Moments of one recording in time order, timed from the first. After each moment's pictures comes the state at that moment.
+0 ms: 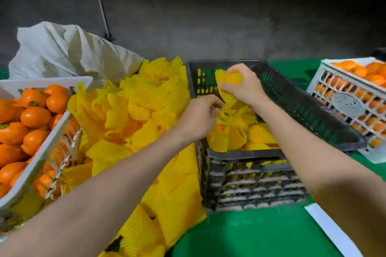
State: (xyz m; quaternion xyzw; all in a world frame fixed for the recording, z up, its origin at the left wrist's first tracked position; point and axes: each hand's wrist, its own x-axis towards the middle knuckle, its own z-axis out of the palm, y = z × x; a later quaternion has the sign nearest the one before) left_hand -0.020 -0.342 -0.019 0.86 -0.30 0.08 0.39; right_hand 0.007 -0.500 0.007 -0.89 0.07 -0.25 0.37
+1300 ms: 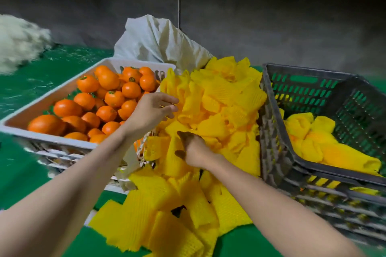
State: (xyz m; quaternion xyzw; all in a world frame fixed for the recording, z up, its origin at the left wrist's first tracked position) left_hand -0.041 -0.083 -0.022 0.85 -0.05 0.07 0.52; right_hand -0.021 -0.226 -0.115 -0.95 -0.26 0.08 0.13
